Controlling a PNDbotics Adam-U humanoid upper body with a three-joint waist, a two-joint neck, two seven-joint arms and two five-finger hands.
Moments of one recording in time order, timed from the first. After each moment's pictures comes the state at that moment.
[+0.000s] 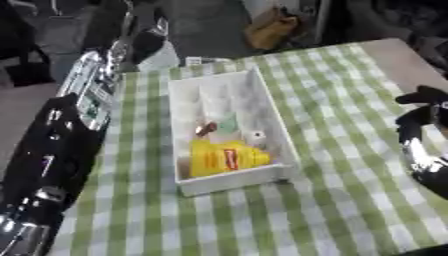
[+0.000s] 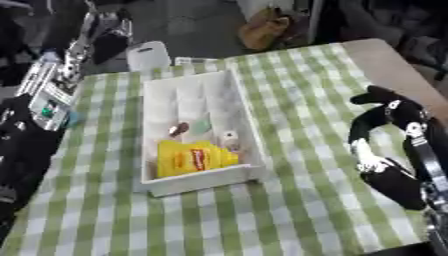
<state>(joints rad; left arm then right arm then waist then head) -0.95 0.28 -0.05 -1.20 -0.88 0.15 0.16 -0.10 -0.43 0.04 -1.98 0.44 -0.25 -0.04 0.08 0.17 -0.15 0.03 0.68</state>
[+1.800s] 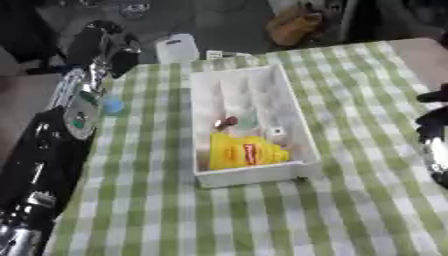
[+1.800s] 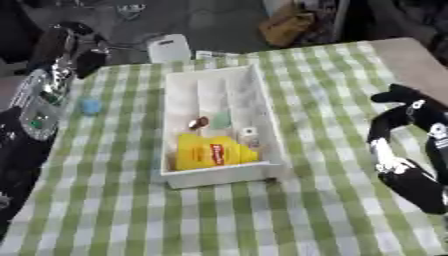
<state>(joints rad) -0.84 0.32 0.03 -1.12 -0.94 0.30 0.05 -0.10 -0.43 0.04 -1.98 0.44 -0.25 -0.04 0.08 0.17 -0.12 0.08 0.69</state>
